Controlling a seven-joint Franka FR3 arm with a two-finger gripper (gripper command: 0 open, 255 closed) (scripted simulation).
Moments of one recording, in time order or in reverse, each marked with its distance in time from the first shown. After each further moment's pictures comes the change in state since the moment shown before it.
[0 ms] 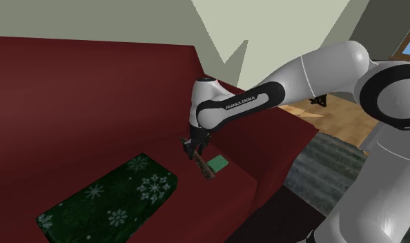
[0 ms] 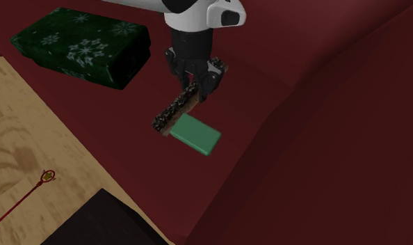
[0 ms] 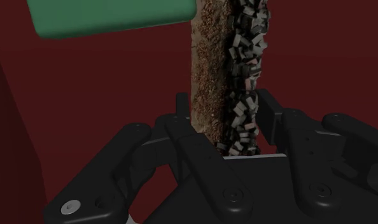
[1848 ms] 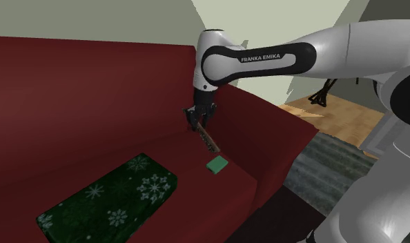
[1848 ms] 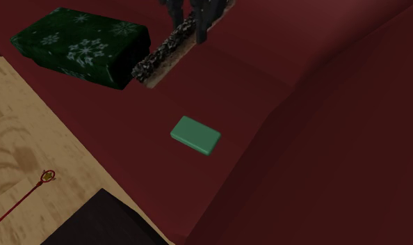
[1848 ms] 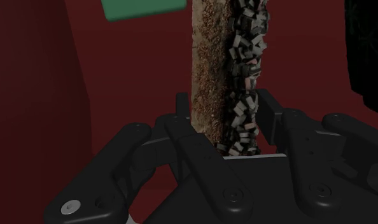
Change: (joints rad) arm -0.007 -0.133 0.002 0.232 0.040 -0.361 -0.023
